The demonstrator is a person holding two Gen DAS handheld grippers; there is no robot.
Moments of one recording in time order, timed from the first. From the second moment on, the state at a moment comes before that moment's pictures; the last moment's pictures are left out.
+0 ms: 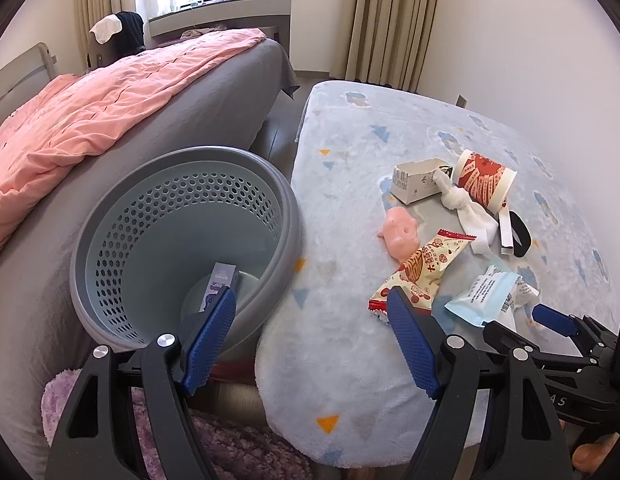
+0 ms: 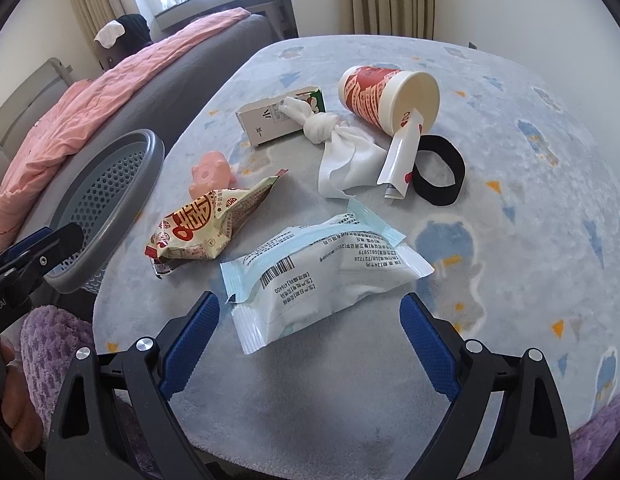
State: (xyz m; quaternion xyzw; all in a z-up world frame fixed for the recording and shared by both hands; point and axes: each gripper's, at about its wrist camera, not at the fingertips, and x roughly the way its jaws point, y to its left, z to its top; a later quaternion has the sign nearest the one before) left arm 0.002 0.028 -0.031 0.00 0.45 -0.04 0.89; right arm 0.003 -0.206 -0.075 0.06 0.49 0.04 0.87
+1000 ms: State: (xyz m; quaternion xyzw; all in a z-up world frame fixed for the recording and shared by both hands) left arm 0.006 0.013 -0.024 0.01 0.42 -0.07 0.90; right arm 0.022 -0.234 -0.064 0.09 0.48 -0.01 0.87
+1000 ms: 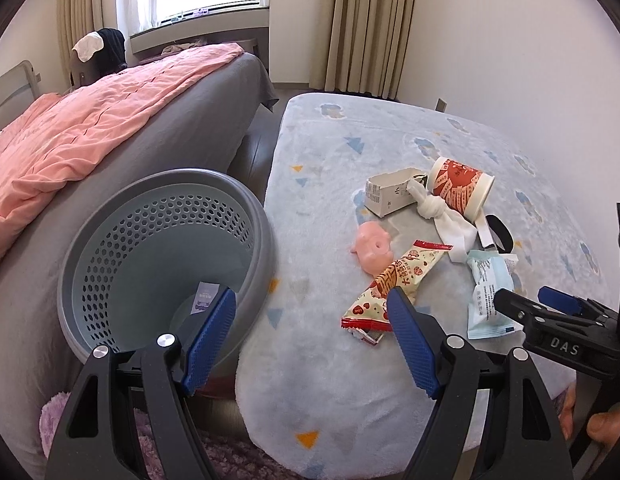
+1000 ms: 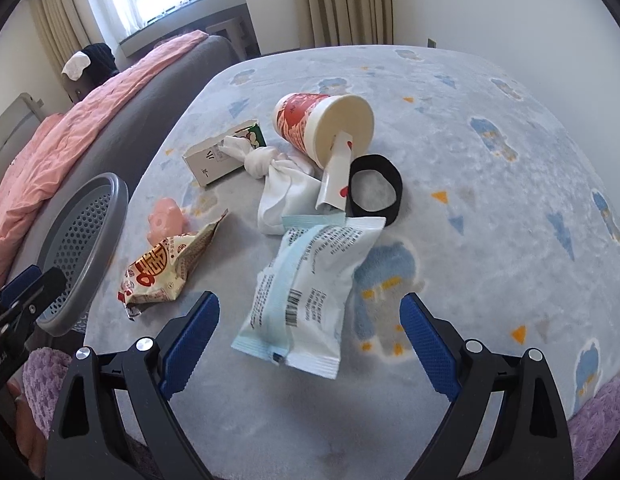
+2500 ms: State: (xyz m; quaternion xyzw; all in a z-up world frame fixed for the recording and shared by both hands) left arm 0.057 -0.051 -0.080 0.10 0.51 -0.18 0.84; right arm -0.023 -0.268 -0.061 0.12 0.48 0.00 0.87
